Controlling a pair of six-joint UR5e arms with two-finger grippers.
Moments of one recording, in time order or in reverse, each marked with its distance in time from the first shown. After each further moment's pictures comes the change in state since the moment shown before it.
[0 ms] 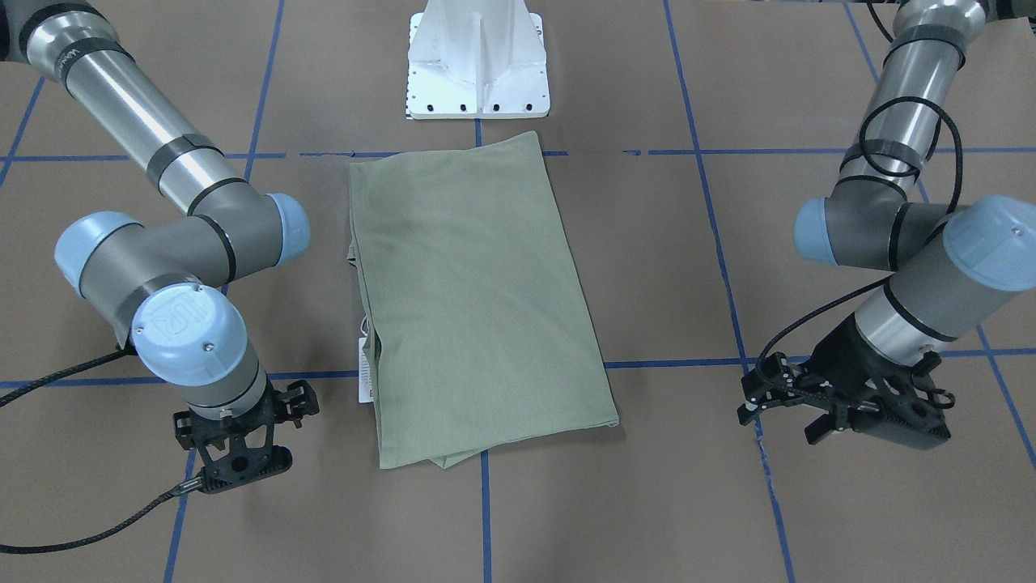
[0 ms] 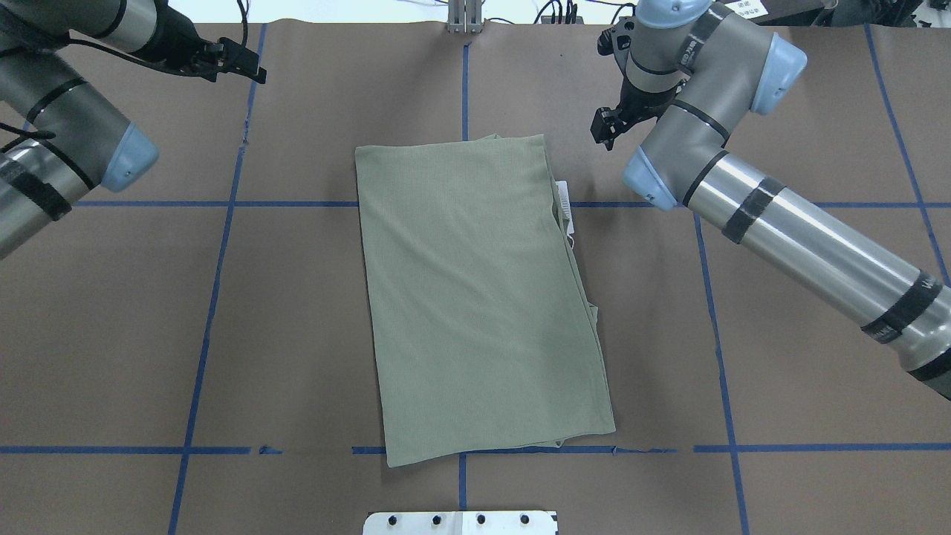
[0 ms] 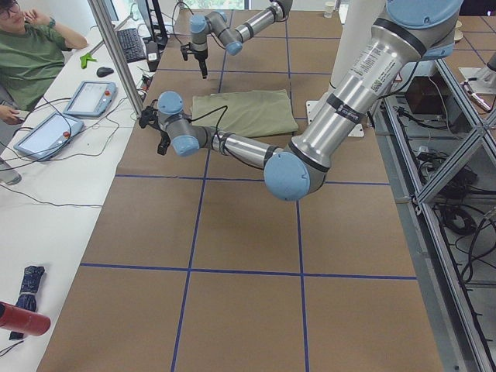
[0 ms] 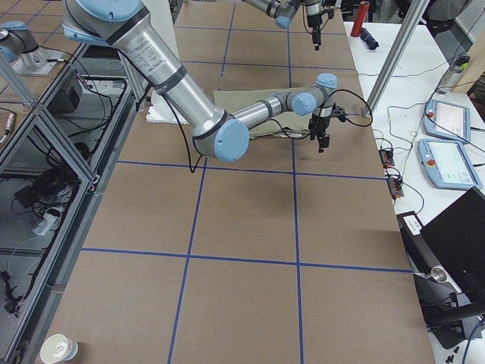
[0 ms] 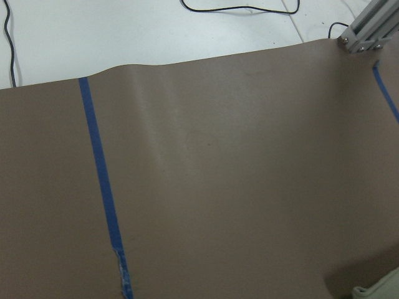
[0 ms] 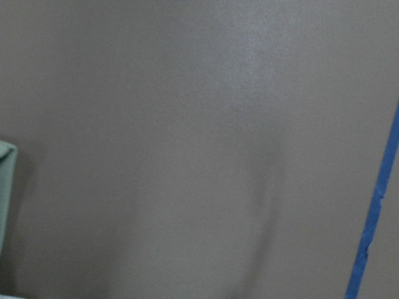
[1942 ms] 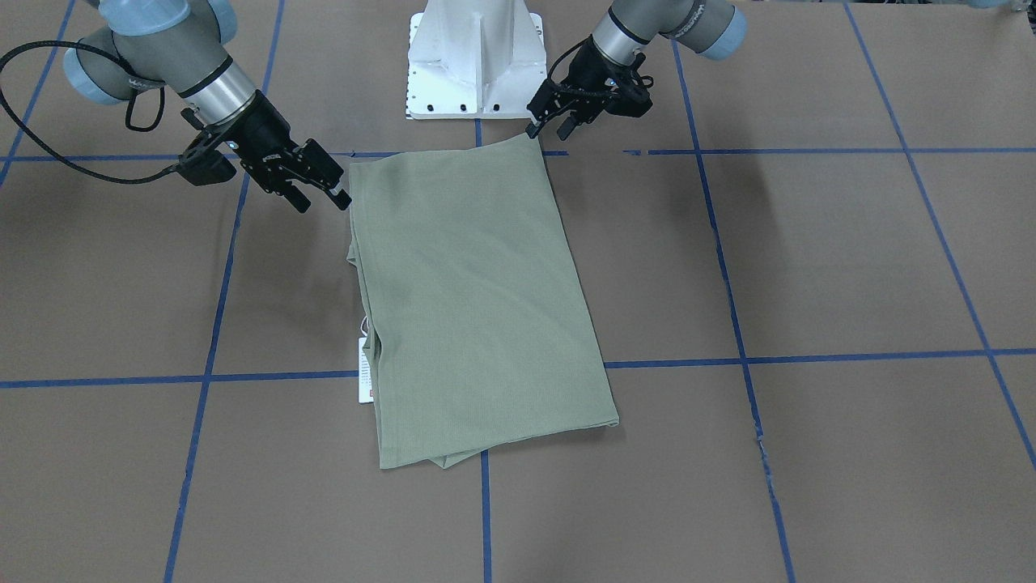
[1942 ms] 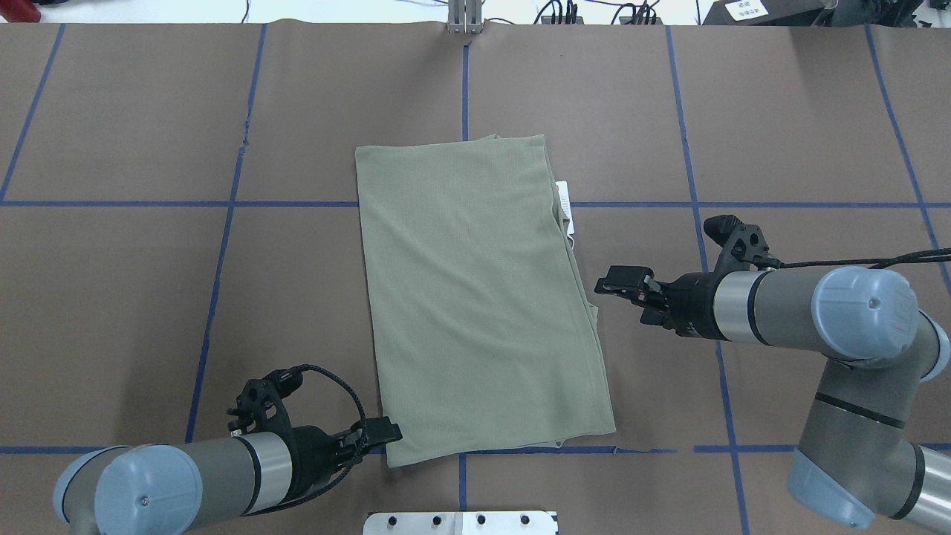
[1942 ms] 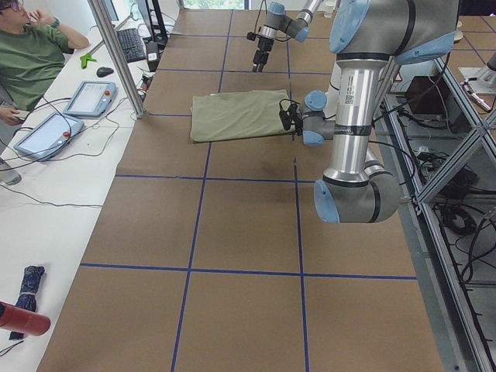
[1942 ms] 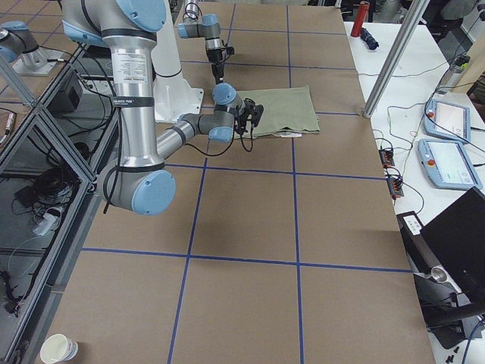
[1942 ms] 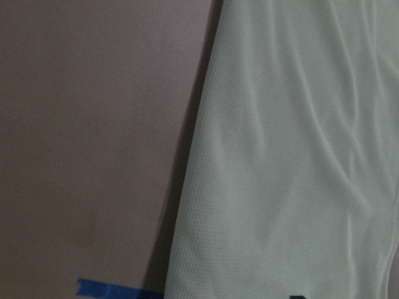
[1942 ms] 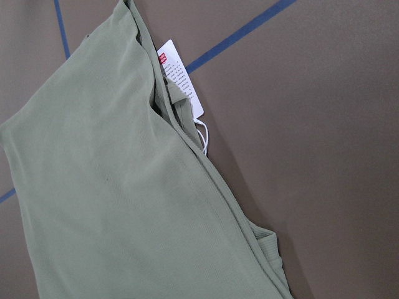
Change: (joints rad) left arm 0.952 0.409 -0.672 0.010 0.720 -1.032; right arm -0.405 -0.695 0.778 0.641 -0.302 1.168
